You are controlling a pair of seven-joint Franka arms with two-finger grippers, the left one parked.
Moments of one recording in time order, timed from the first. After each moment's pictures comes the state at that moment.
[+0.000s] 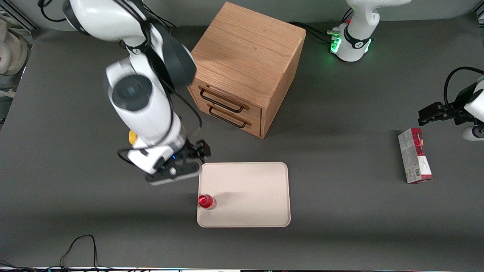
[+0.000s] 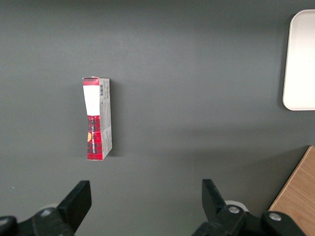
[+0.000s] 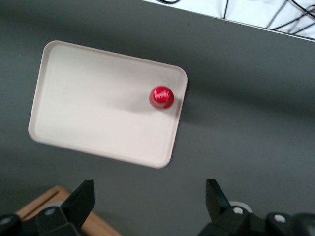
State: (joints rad) arm 0.48 0.66 0.04 -0.82 -0.08 1.57 0.31
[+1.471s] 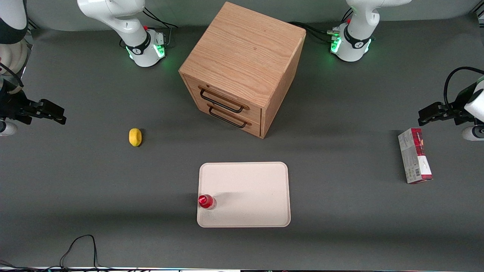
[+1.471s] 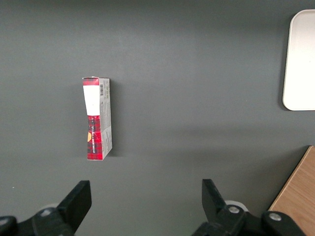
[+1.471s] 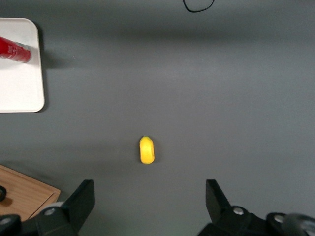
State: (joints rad) arm 0.08 0.08 -0.08 -1.48 -0.06 1.56 0.02
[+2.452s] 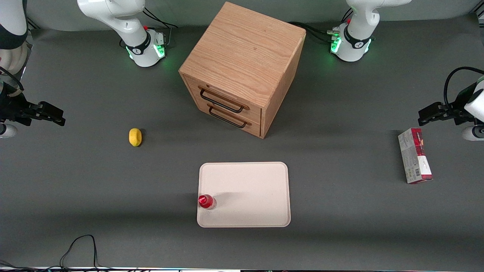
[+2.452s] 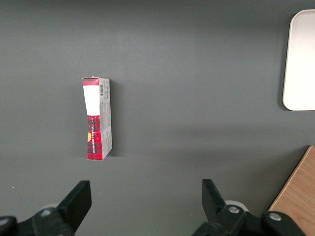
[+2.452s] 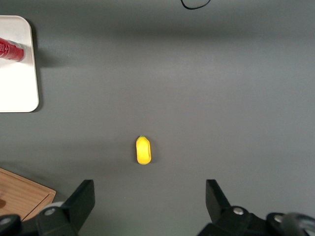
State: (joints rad) arm 0.08 0.08 -0.09 -1.50 -0.06 1.57 0.01
